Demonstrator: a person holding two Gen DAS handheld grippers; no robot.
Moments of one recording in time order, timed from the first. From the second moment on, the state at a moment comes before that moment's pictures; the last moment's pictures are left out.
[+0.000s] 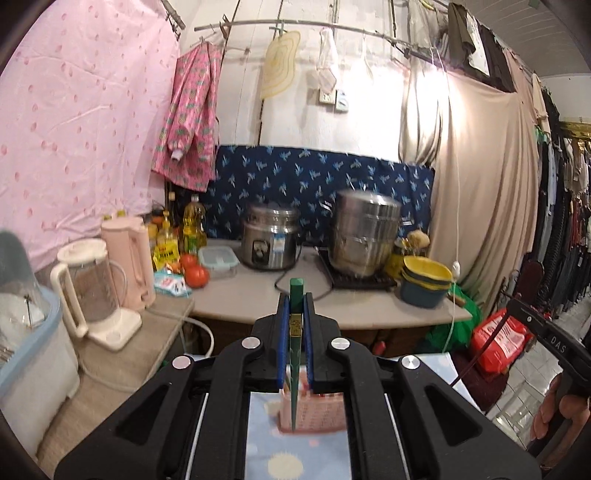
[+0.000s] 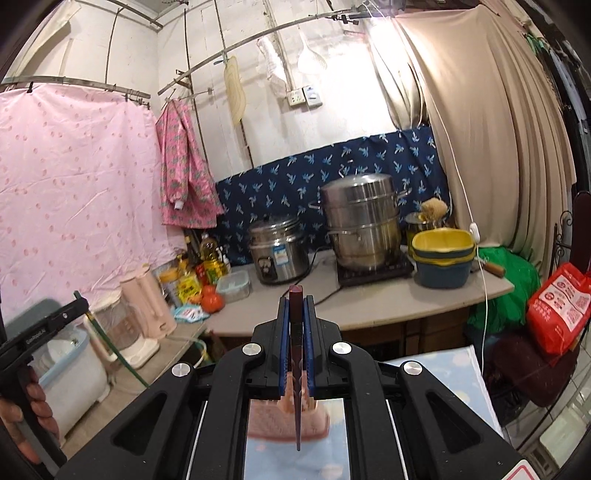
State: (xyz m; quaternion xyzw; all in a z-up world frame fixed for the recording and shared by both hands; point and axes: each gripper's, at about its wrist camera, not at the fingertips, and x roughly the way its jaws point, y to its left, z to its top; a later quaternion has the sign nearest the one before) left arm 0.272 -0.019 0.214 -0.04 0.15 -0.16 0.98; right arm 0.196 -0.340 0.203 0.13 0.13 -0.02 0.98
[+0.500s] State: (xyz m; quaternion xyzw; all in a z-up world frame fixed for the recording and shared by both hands) left arm 0.365 -0.048 0.190 -0.05 0.16 -0.16 0.97; right arm 0.296 -0.346 0.165 0.16 0.16 -0.02 0.97
